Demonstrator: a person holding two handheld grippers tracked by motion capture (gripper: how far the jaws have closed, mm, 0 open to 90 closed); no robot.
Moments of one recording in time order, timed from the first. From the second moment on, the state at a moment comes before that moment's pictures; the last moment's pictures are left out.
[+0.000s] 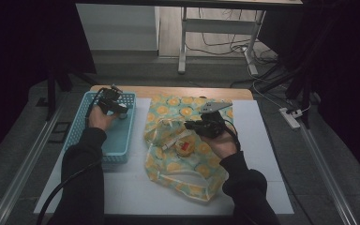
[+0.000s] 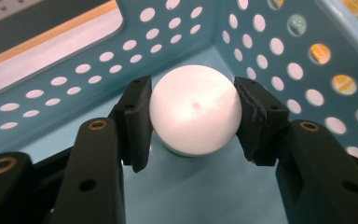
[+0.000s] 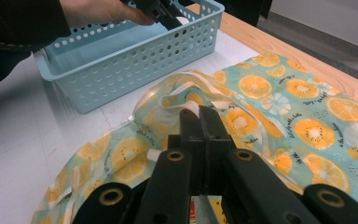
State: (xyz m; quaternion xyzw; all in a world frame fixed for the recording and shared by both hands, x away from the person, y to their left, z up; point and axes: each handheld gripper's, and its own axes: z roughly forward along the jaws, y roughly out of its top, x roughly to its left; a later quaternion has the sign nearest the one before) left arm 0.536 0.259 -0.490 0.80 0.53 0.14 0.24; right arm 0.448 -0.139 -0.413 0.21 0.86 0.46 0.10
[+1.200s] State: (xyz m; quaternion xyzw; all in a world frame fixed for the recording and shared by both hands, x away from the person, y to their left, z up) left arm 0.475 0.256 -0.428 0.82 0.47 0.11 0.30; right arm 0.447 -0.137 -0.413 0.21 0.86 0.46 0.10
